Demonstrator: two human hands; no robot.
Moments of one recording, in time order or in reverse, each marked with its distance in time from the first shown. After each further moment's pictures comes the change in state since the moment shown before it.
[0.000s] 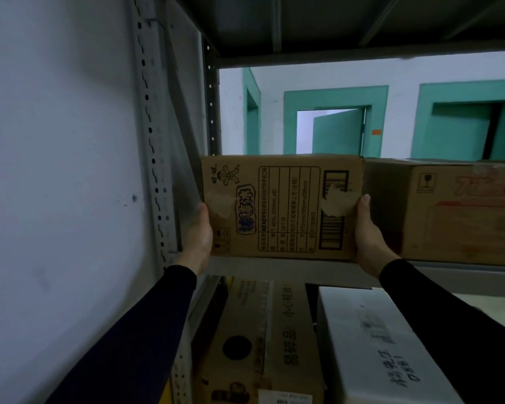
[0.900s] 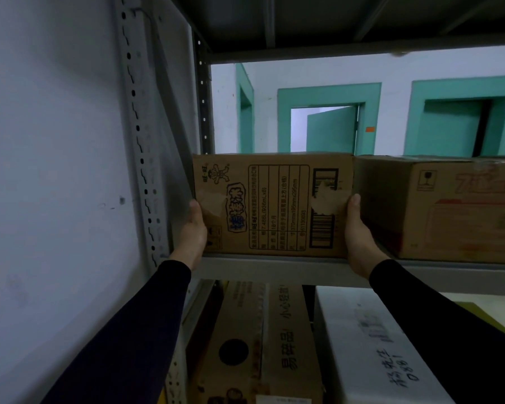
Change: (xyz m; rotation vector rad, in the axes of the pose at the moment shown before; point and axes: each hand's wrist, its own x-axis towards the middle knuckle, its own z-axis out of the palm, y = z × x) left_hand 0.032 -0.007 0.000 0.096 0.070 -0.024; right_hand 0.016 0.010 0.013 -0.021 0.024 -0.009
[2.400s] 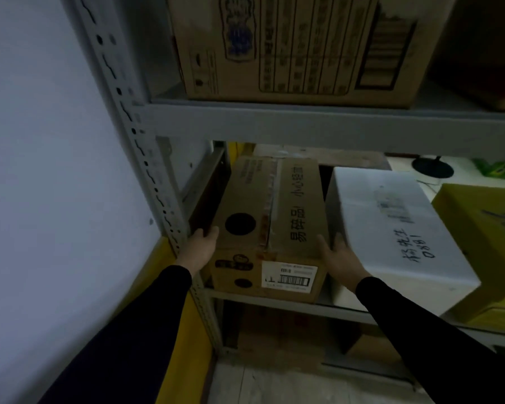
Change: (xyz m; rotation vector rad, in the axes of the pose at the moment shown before) left_hand -0.058 -0.284 -0.051 0.658 -0.185 -0.461; right_hand -0.046 0.298 -0.025 -0.739 -0.256 0.345
